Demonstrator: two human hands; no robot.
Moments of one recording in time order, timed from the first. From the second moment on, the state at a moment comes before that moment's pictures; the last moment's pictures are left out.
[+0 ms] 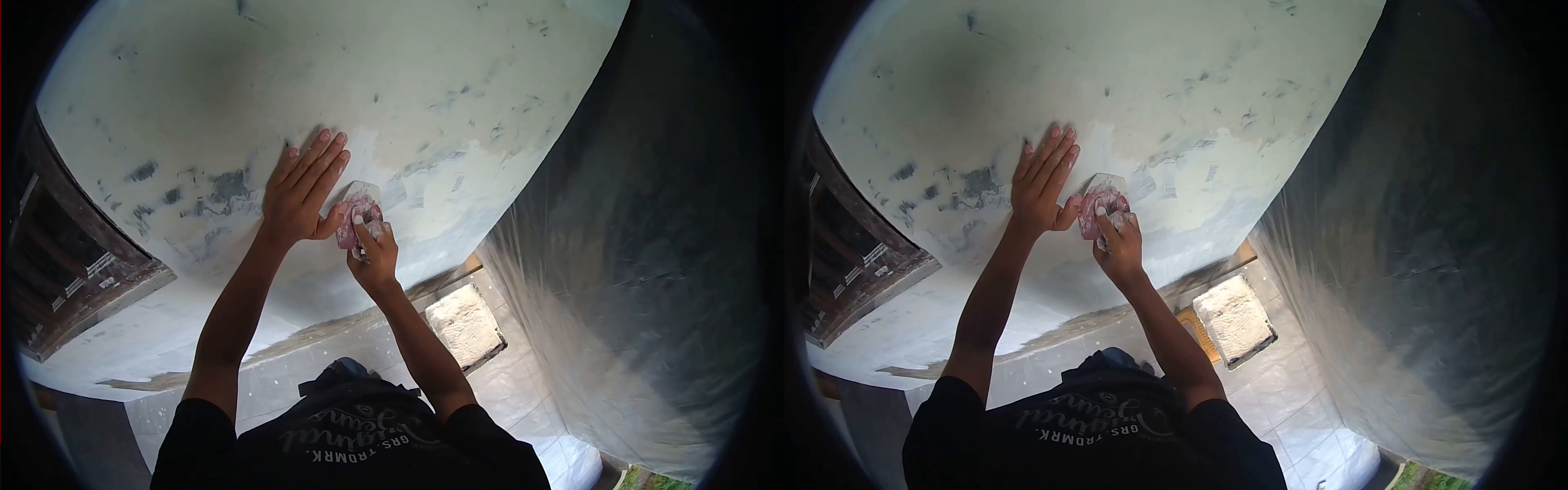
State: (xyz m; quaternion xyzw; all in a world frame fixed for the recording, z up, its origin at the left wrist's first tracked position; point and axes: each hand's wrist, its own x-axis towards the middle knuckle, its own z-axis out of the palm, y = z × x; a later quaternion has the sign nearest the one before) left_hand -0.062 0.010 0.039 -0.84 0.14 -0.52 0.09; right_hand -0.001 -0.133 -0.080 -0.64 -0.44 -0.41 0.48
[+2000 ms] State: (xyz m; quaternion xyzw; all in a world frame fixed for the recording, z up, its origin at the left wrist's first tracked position) left_hand -0.061 0.012 0.040 -0.83 0.14 -0.52 0.10; right_hand 0.070 -0.133 -0.033 -0.65 -0.26 -0.48 0.53
